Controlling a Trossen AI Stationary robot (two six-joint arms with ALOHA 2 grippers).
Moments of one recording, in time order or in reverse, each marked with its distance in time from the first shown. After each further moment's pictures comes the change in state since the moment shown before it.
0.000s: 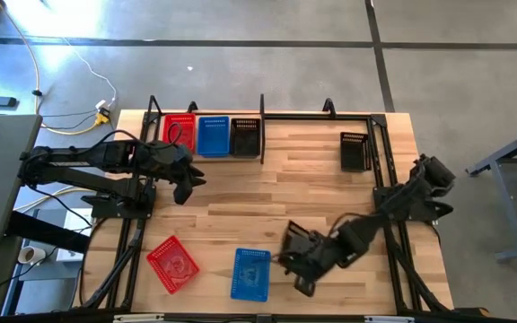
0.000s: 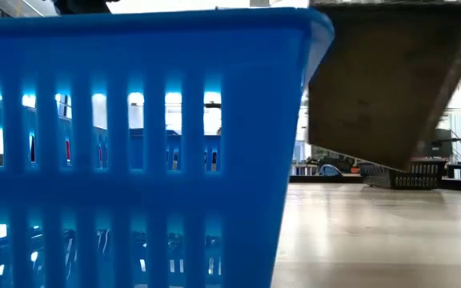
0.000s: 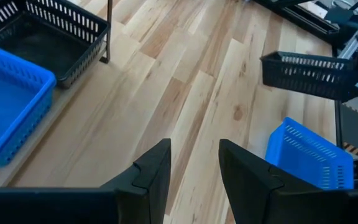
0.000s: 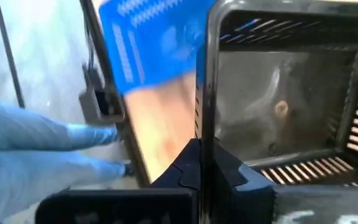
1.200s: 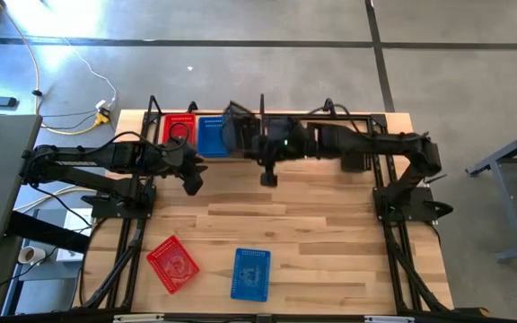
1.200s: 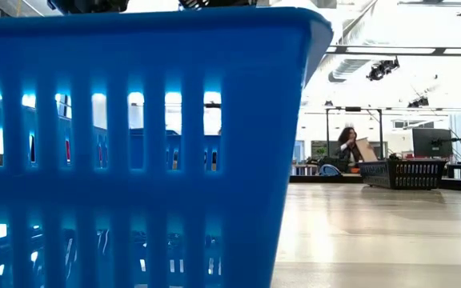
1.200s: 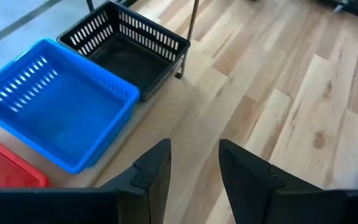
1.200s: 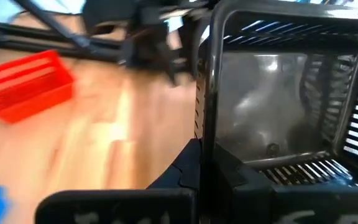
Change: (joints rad) left arm 0.001 0.064 0.000 -0.010 -0.289 0.001; right arm -0.679 0.000 0.356 0.097 -0.050 -1.226
